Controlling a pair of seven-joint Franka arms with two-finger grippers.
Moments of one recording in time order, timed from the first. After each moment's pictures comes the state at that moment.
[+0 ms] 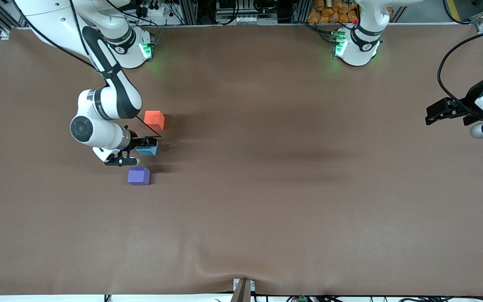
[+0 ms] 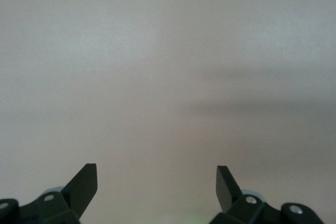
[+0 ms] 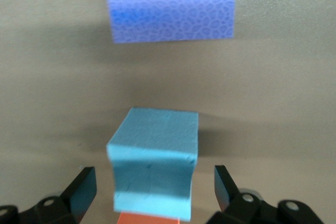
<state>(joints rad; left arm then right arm) -0.02 0.08 -0.03 -1.52 0.01 1.54 -0.03 0.16 0.31 0.04 -2.18 0.21 2.24 0.05</state>
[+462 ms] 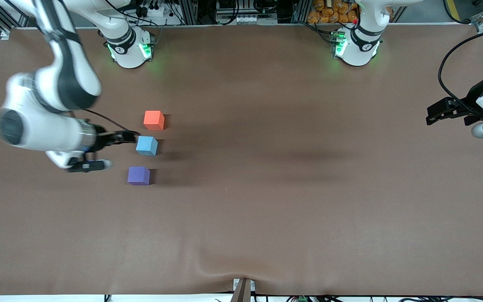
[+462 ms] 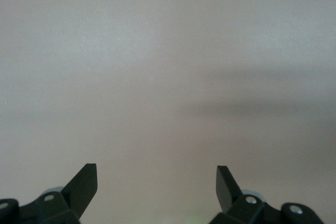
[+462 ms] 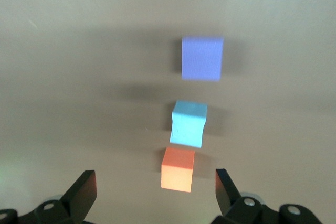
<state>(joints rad) -0.02 0.08 -0.03 -1.51 0.01 1.54 -0.03 0.10 0.23 0.04 -1.68 0.21 1.71 0.03</state>
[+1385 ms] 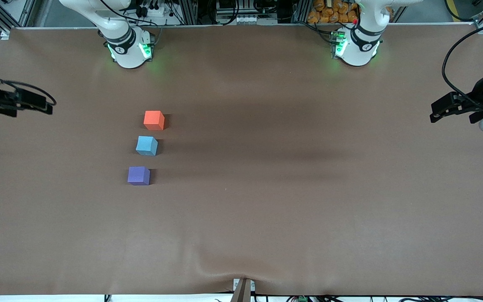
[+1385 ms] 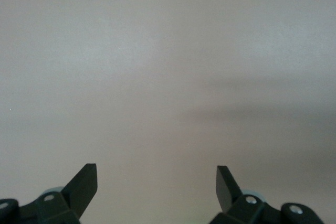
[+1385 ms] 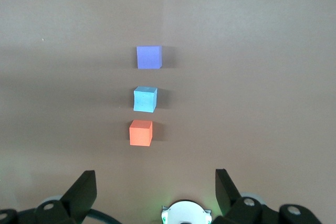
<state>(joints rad) -0.03 0.07 -0.03 -1.49 0.01 1.54 -0.03 -0.02 0.19 0.04 -1.18 0.08 1.22 0.02</state>
